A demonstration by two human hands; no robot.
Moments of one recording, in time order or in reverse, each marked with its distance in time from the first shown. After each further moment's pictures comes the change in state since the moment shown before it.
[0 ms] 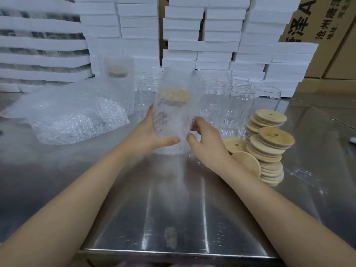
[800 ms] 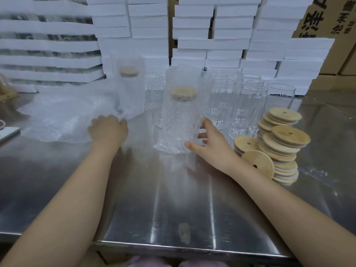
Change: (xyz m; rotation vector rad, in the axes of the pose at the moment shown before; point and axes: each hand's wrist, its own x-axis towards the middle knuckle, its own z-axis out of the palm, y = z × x) left_hand -0.008 -0.033 -0.084 1.123 0.426 -0.684; right_hand -0.003 0.008 0.010 0.180 -0.134 0.076
